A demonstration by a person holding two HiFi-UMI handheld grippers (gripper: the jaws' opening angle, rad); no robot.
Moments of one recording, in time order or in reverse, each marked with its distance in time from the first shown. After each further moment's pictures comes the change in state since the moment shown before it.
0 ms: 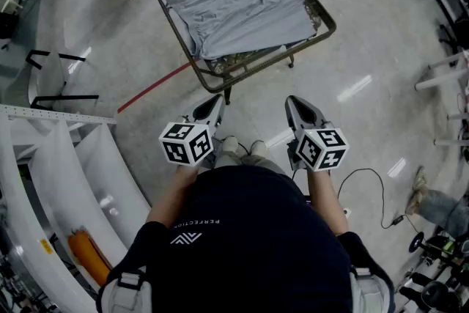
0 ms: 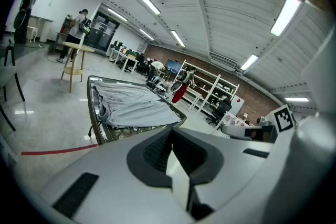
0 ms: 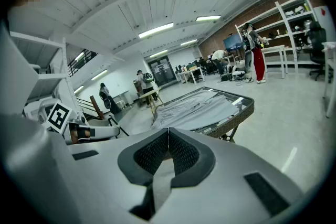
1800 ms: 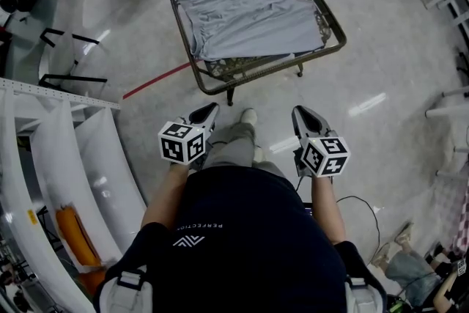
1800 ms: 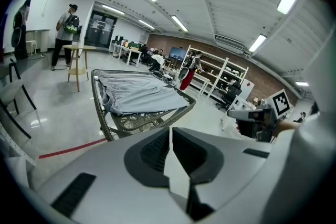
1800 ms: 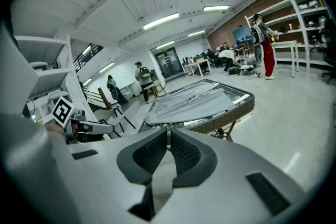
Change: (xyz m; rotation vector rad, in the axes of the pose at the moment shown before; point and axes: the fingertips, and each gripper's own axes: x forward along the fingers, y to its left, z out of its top) left arm 0.031 0.006 -0.046 0.063 0.137 0.115; right arm 0.006 -0.077 -0.018 -0.050 0.096 0.087
